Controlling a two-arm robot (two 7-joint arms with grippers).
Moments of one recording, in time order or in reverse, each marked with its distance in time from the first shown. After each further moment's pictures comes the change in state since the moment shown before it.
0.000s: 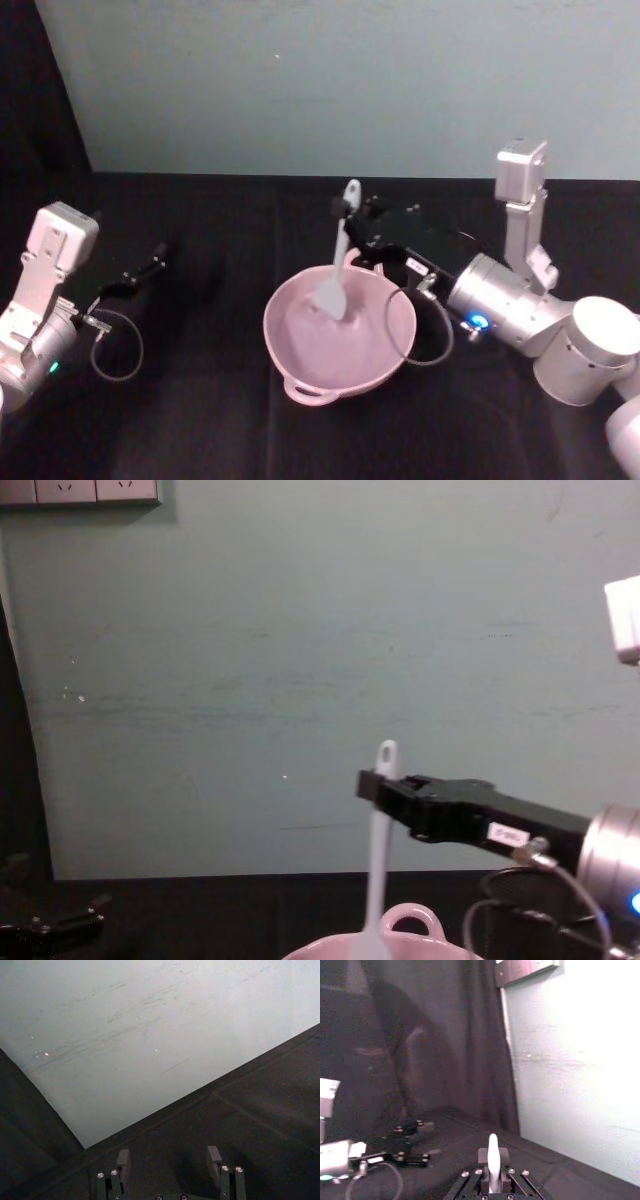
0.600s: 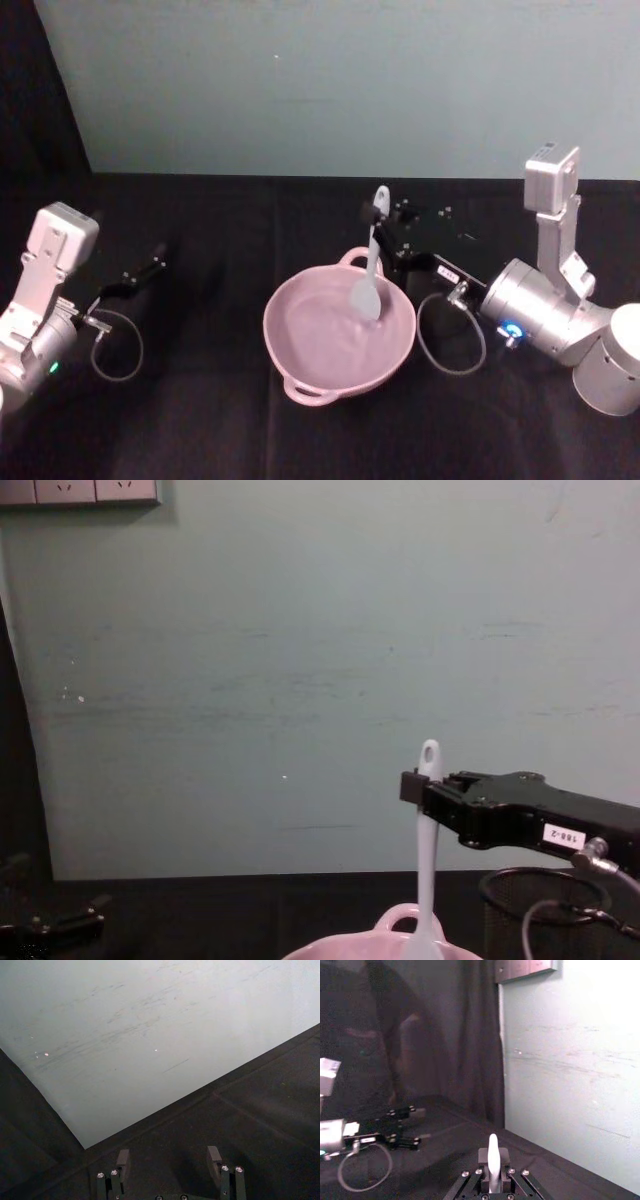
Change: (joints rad) left arm 0.000 0.000 0.000 0.000 0.000 0.000 0.000; right arm -0.065 0.082 0.034 -0.119 -0.068 0.014 -0.037
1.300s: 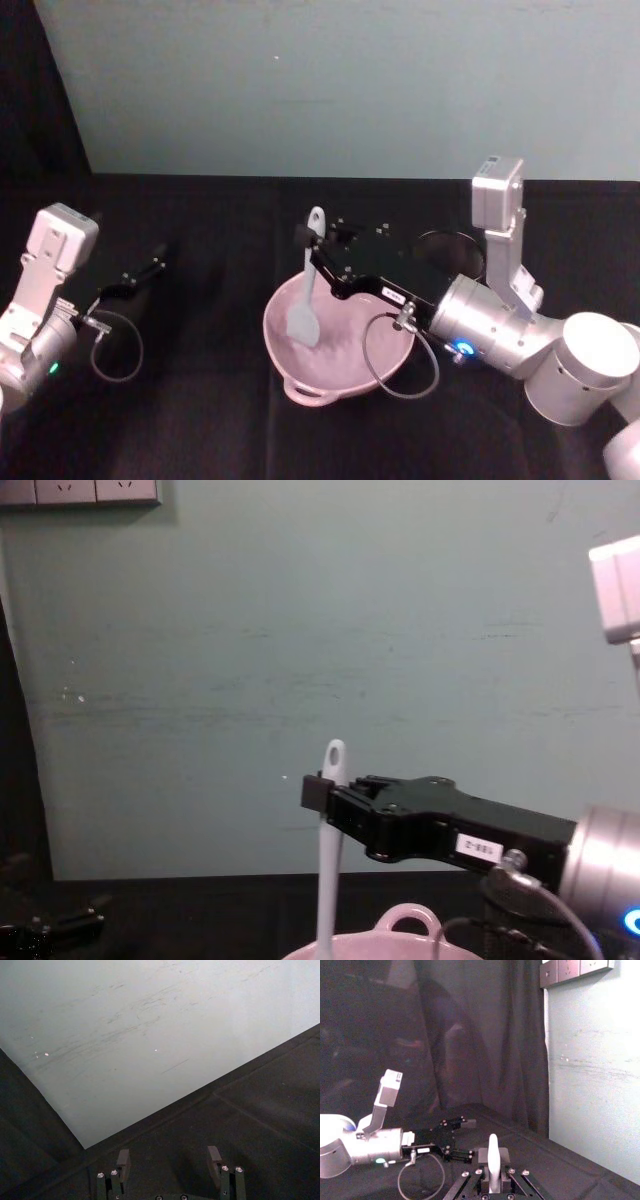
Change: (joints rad) left arm 0.000 0.000 0.000 0.000 0.000 0.000 0.000; right arm 0.003 -0.047 -0.076 -0.029 0.022 0.003 0.064
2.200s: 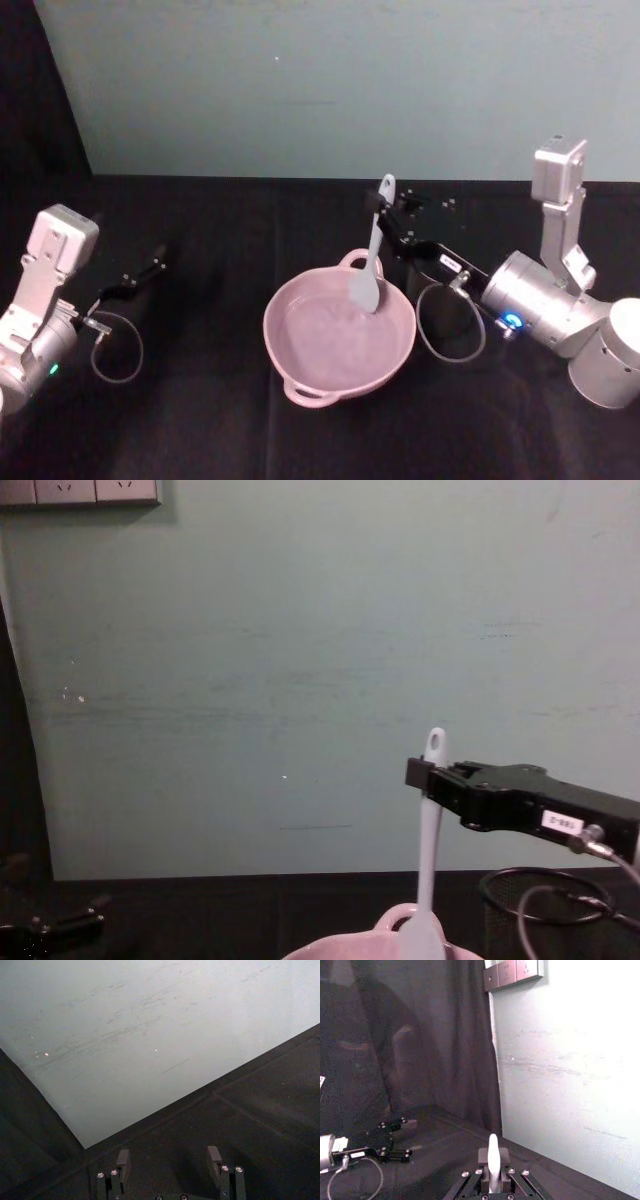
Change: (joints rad) left arm 0.000 0.000 0.000 0.000 0.000 0.000 0.000; right arm 0.030 0.020 0.083 0.093 0.023 -0.024 -0.053
